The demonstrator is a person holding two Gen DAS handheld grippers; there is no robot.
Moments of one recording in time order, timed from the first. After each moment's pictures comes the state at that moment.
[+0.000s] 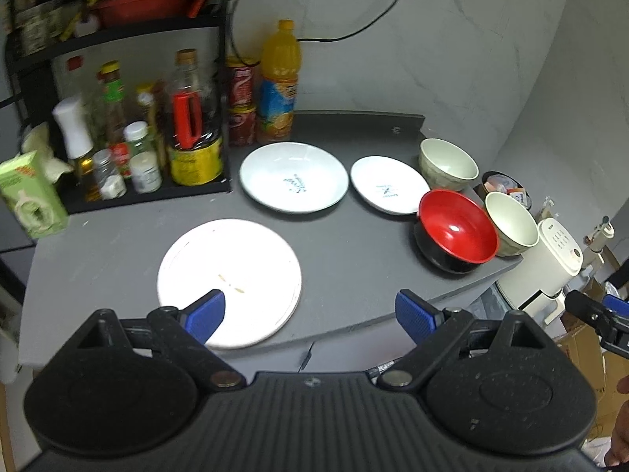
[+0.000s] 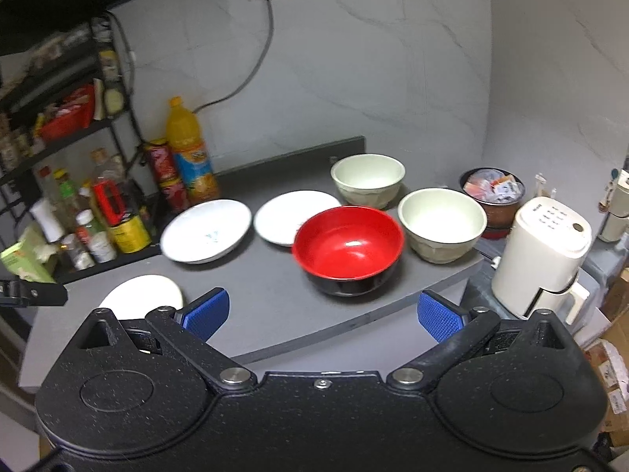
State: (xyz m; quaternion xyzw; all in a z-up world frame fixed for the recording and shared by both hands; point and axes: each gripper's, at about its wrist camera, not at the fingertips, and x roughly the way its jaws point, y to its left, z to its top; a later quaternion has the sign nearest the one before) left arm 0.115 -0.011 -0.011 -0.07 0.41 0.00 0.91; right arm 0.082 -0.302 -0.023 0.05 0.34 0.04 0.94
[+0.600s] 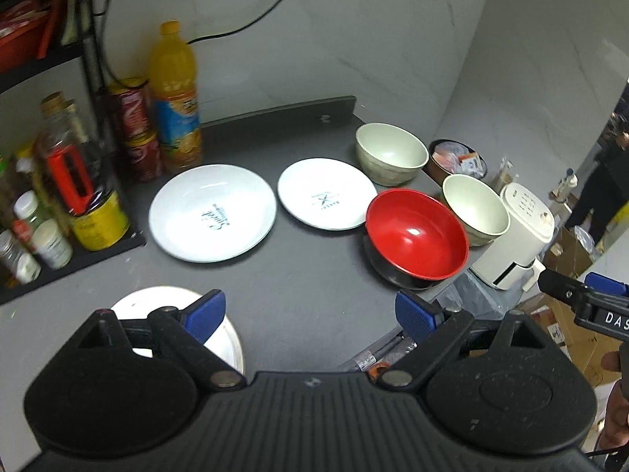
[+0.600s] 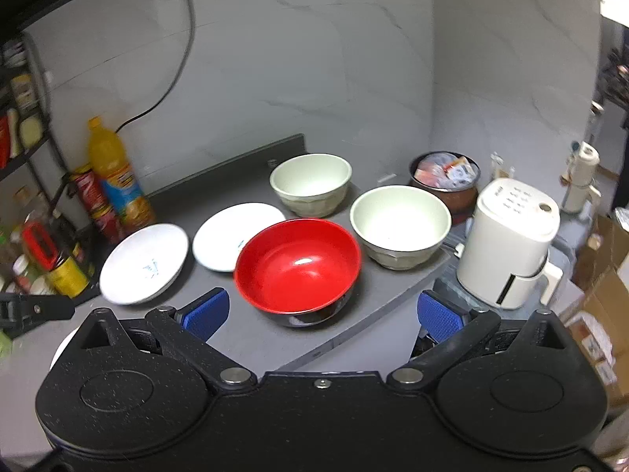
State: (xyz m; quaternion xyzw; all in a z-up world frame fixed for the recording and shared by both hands) left arm 0.225 -0.051 -0.029 -0.01 0.43 -0.12 0.89; right arm 0.137 -0.310 -0.036 0.09 0.35 -0.05 0.93
